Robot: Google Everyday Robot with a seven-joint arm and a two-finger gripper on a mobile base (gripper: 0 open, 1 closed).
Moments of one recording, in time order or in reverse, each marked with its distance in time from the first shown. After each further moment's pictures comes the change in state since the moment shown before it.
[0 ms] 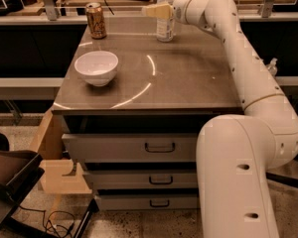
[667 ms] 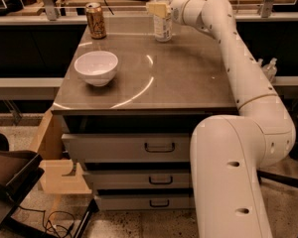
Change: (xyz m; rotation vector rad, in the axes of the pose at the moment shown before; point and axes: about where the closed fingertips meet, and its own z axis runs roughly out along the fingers) arm 0.005 0.002 0.011 -0.005 0.001 0.038
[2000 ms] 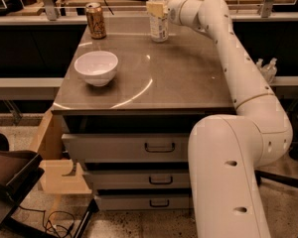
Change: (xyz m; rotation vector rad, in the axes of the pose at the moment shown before) arm 0.004 0.007 0.007 -0.011 0.005 0.003
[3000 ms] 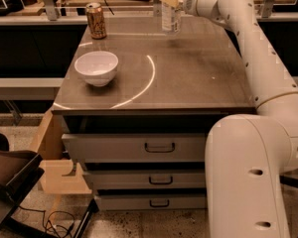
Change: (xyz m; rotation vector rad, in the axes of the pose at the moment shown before) arm -0.039 -0.015 -0.049 0.016 -0.015 0.030
